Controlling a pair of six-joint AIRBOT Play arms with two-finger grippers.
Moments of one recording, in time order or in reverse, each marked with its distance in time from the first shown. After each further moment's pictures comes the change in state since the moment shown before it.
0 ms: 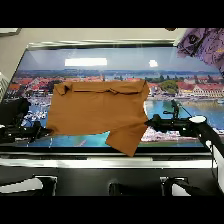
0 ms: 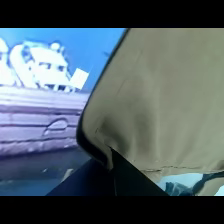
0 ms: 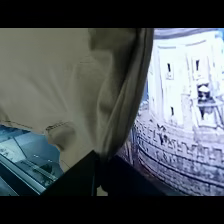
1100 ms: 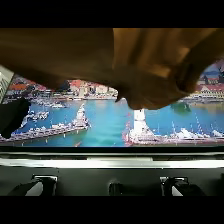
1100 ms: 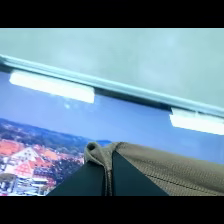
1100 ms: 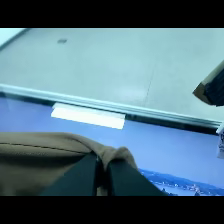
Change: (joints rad) left arm -0.427 0.486 1.221 0.608 -0.069 -0.591; right arm 0.218 0.279 1.463 -0.803 0.208 0.420
